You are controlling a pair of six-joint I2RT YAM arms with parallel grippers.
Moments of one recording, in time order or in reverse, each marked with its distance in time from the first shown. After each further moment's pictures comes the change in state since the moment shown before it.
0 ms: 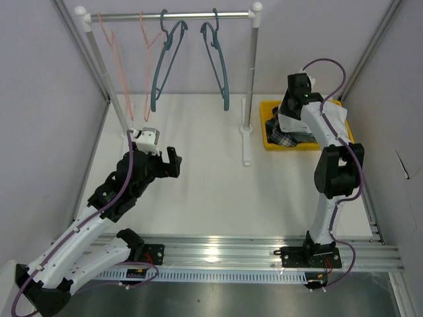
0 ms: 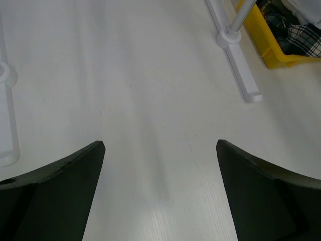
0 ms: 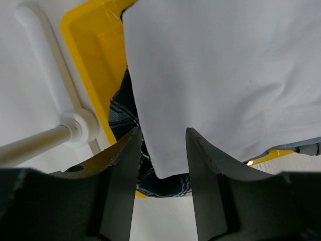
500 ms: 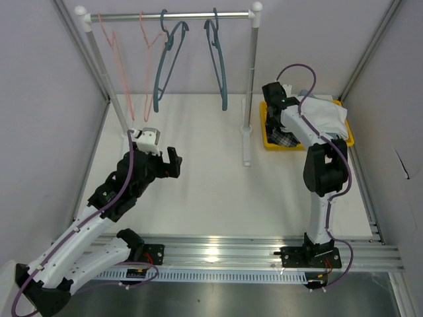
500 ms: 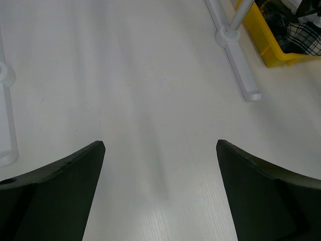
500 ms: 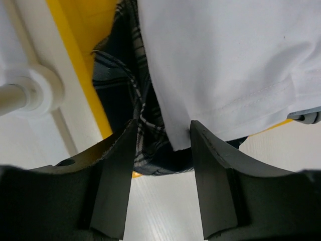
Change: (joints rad) left arm 0.000 0.002 0.000 -0.001 0.006 0.000; right arm 0.146 0.072 0.003 -0.093 0.215 -0.094
